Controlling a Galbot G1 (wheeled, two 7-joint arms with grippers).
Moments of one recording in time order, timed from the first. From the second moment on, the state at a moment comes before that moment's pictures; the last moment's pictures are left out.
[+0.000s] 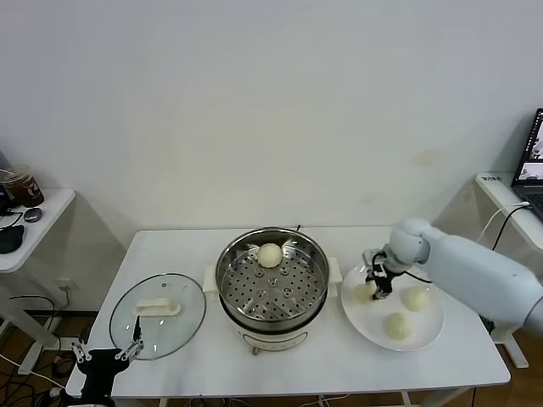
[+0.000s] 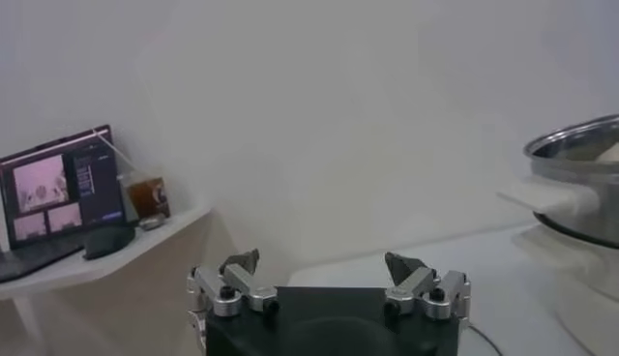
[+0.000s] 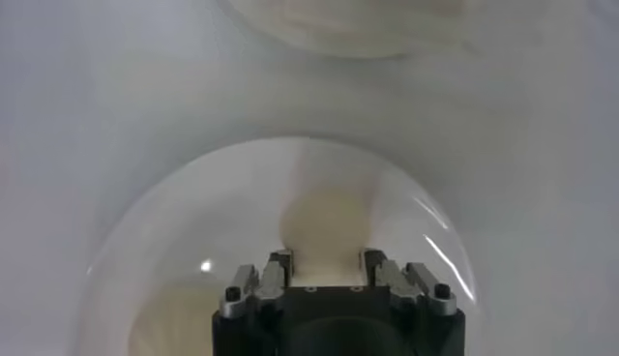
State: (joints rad) left arm 1.77 -1.35 -0.74 -2.09 -0.05 -0.08 -0.12; right arm 0.16 0.72 -0.94 1.32 -0.04 -0.32 -1.11
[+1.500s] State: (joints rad) left arm 1.73 -1.34 -0.76 -2.08 -0.06 -0.07 -0.12; right arm 0.53 1.33 -1.32 1.35 0.55 -0.71 -0.84
